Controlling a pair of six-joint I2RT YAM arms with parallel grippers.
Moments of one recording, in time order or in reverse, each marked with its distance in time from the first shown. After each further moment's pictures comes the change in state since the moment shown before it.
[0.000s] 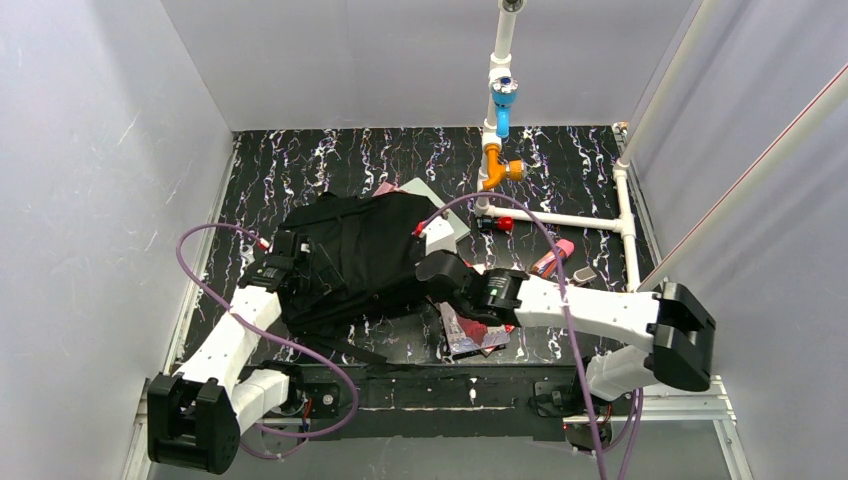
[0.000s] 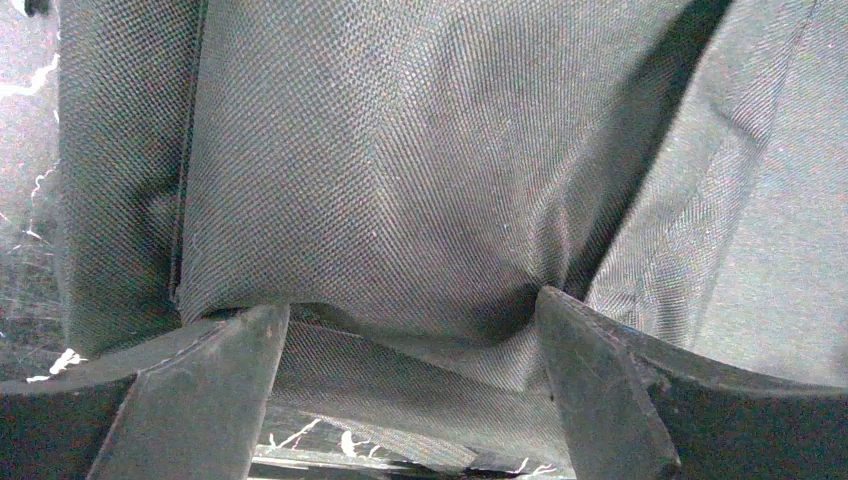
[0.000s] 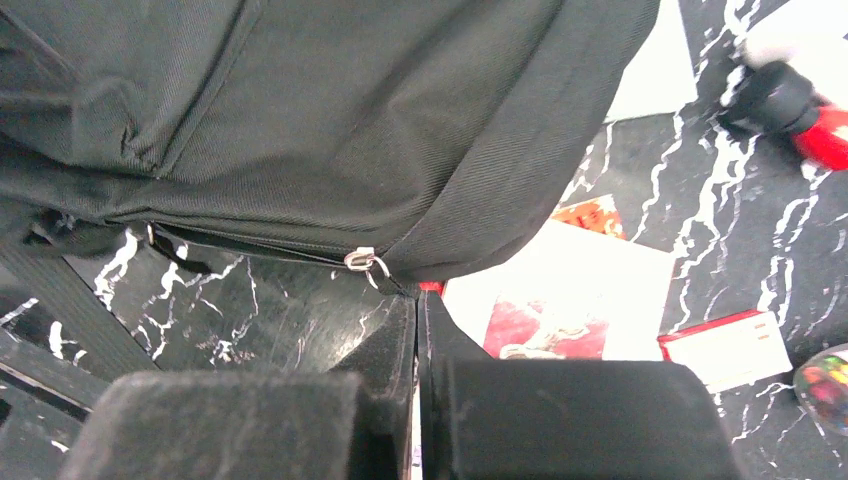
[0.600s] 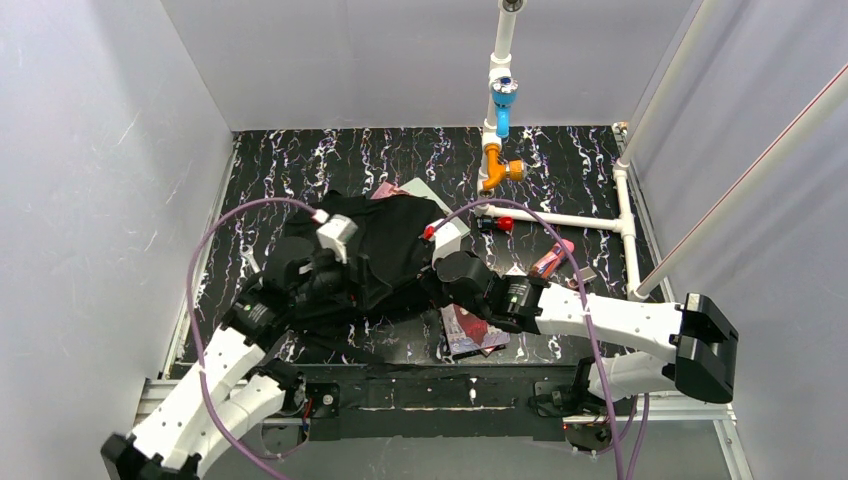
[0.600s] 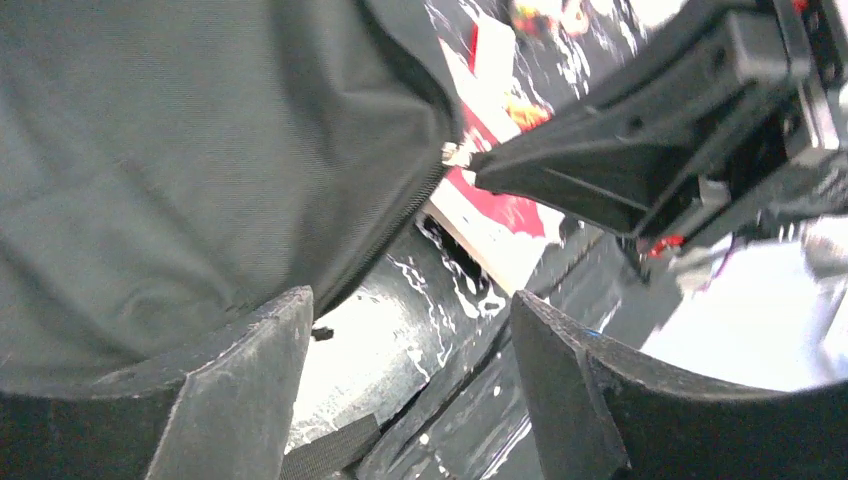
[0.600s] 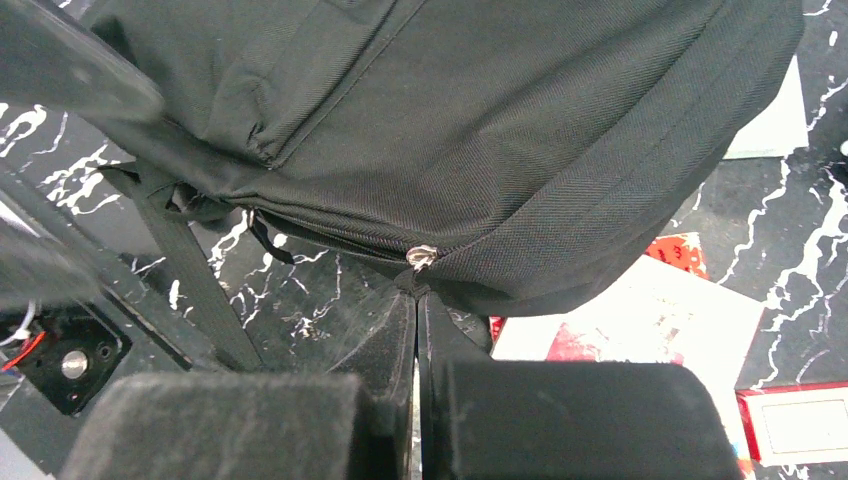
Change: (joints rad) left arm -0.301 -0.346 0.047 0.220 0.415 0.349; right arm -0.016 -0.148 -0.124 0.178 -0.167 -0.049
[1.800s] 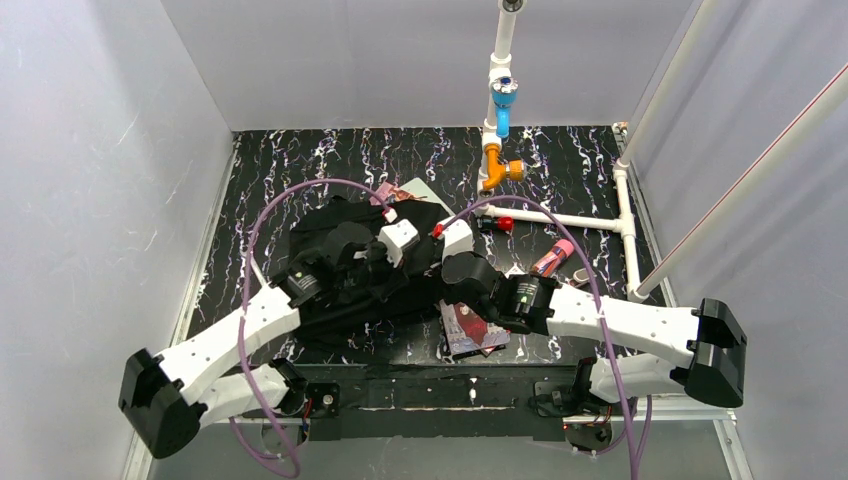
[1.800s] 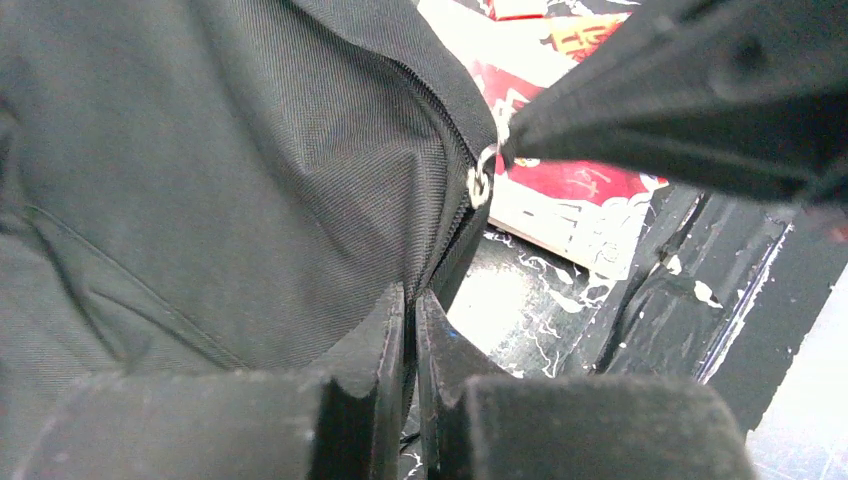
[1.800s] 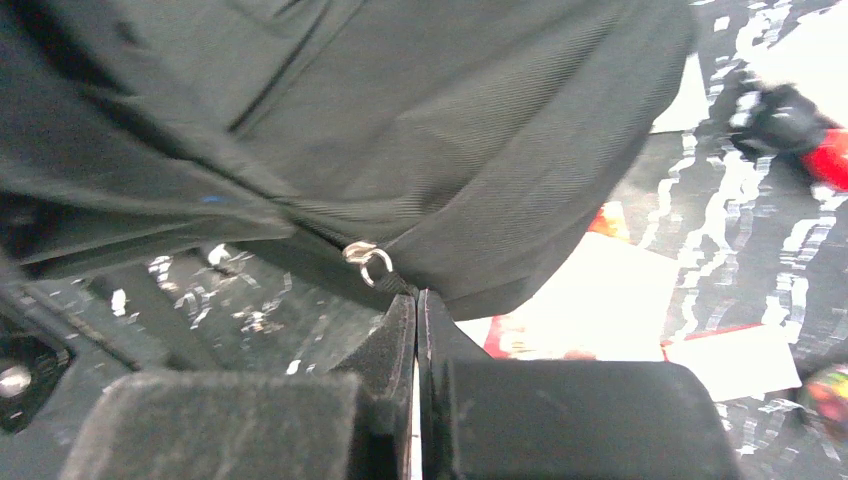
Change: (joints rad) left arm -0.277 0.395 0.142 0.082 -0.160 0.400; right arm 0.002 -0.060 0.014 -0.122 0.118 -0.004
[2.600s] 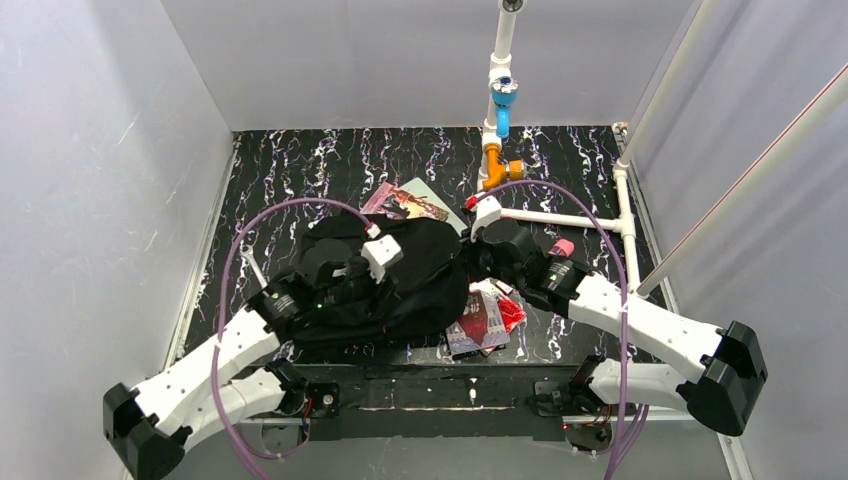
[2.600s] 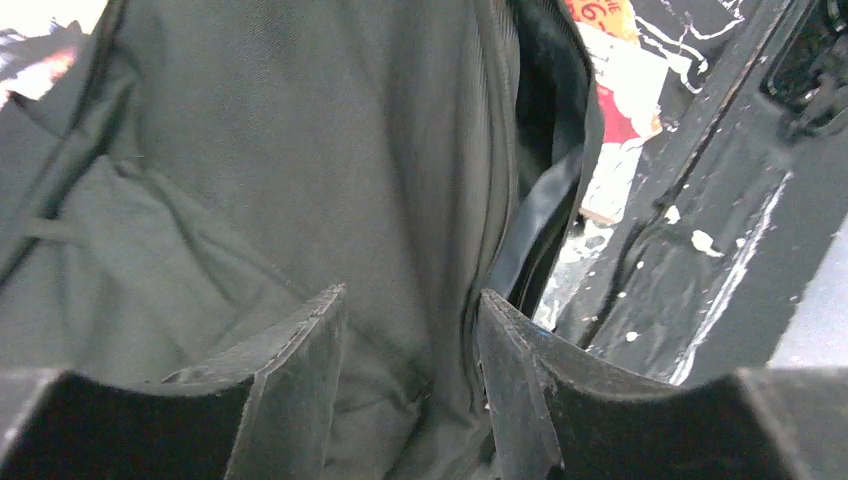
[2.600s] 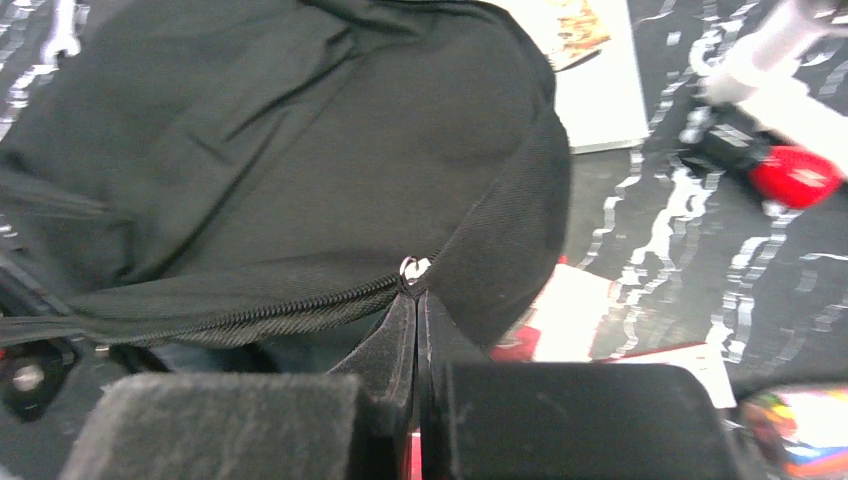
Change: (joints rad) left arm -0.002 -0.256 -0.105 -0.076 0.013 0.081; right arm -0.274 -0.100 -0.022 -0.007 -0.290 -0.105
